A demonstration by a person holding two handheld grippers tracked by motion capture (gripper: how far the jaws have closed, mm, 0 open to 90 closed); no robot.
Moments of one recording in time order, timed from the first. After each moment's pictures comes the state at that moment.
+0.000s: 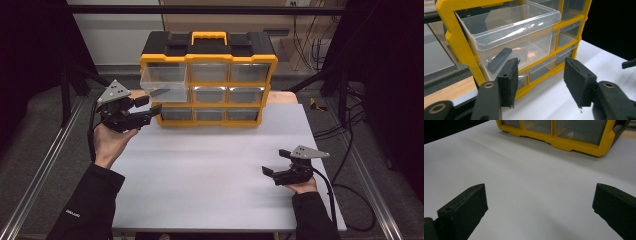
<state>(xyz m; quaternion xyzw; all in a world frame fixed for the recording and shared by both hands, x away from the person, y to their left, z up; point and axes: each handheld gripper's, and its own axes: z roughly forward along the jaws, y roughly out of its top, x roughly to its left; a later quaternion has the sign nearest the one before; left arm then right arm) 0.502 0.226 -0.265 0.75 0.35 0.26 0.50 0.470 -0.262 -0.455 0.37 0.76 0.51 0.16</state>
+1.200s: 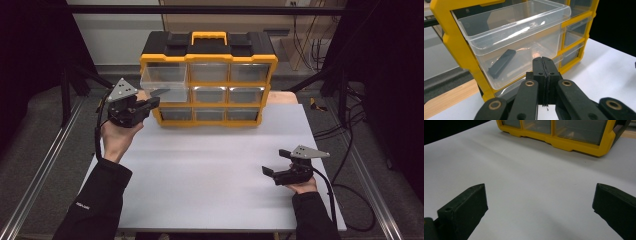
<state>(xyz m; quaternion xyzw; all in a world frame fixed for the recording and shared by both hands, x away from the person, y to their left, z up) 0.520 0.219 -0.274 0.76 0.35 0.27 0.48 0.470 -0.262 -0.454 0.37 0.76 0.52 0.15</state>
